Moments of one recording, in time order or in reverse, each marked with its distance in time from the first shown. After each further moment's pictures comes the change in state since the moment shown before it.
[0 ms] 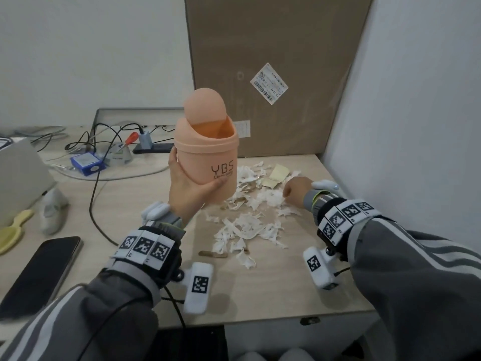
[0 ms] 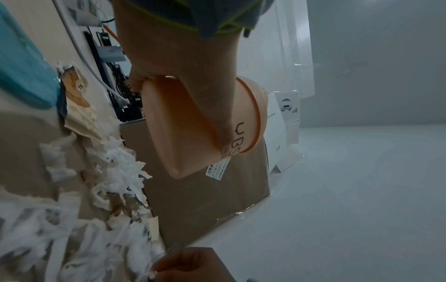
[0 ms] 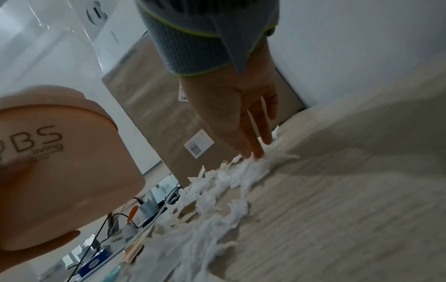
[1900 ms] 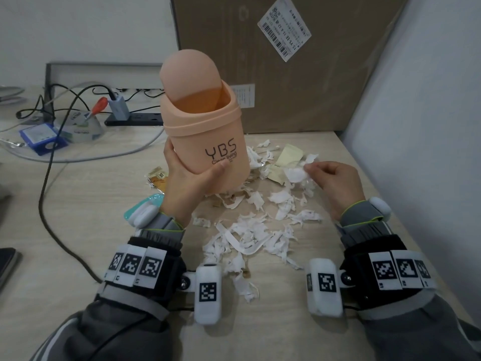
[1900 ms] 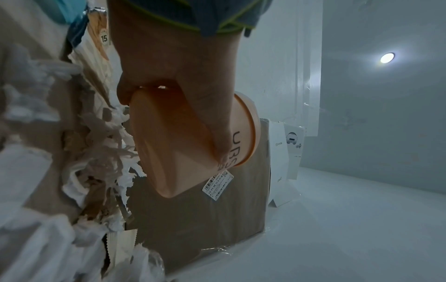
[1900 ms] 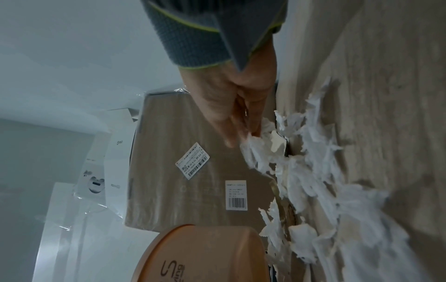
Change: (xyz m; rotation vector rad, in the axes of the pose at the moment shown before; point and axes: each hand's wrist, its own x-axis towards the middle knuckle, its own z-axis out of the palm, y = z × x) left_hand 0.040 -0.049 0.037 -0.063 0.044 -0.189; right_hand 0.031 0.034 0.037 1.308 0.498 0.089
